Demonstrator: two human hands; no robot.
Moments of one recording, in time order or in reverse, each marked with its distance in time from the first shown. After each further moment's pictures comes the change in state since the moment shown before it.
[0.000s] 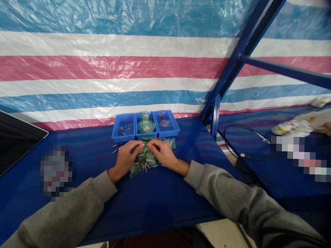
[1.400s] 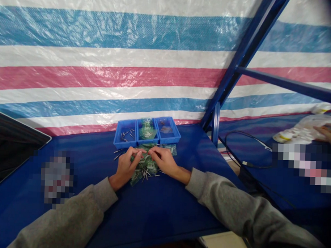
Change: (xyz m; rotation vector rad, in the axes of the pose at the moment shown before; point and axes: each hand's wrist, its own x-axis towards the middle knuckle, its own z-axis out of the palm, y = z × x) left_hand -0.007 0.007 -0.005 -0.103 0.028 -0.068; right_hand -0.001 -0.003 0.000 0.001 -0.003 -0.044
